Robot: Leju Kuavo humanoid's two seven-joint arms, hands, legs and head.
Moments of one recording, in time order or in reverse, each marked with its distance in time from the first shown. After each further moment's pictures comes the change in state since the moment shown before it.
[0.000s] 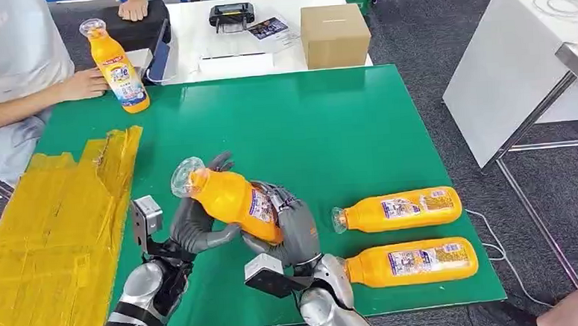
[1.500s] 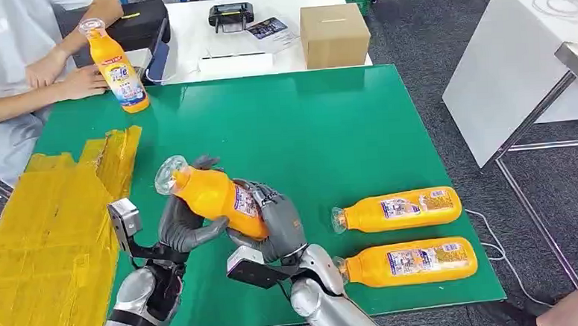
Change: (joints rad) left arm 0.047 -0.026 0.058 -0.060 0.106 0.000 -0.029; right arm -0.118 0.004 0.080 0.167 -0.008 0.036 0.054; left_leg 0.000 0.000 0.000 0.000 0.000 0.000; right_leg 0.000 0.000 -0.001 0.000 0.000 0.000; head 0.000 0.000
